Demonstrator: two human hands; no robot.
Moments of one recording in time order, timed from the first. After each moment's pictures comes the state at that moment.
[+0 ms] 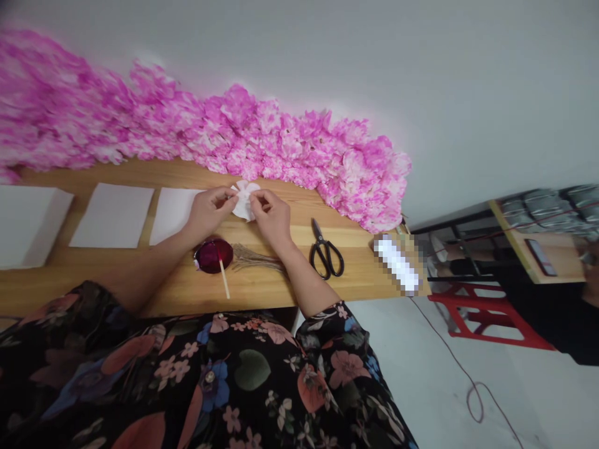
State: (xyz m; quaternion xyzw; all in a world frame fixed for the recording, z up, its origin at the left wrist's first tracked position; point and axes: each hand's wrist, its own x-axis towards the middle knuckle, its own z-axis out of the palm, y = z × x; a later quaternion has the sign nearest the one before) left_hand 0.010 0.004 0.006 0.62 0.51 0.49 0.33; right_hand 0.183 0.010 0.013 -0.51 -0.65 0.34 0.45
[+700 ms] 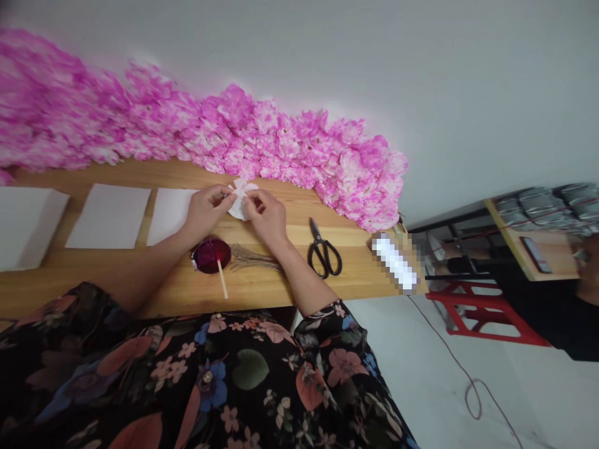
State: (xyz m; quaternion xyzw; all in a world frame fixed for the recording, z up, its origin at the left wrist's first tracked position) left_hand 0.012 0.006 0.000 0.61 0.51 0.51 0.33; right_hand 0.181 0.010 0.010 -0.50 -0.67 0.33 0.45
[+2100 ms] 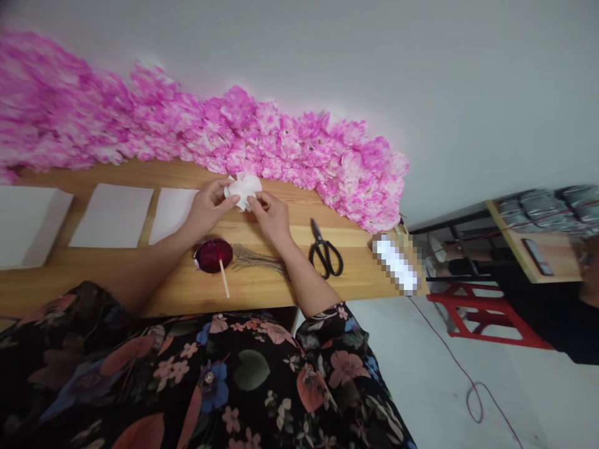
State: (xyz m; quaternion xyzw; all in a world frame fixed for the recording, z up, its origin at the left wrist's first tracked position) left_hand 0.009 0.012 -0.010 0.58 0.45 0.55 0.40; right_hand 0.183 0.011 0.016 -0.48 -0.65 0.39 0.45
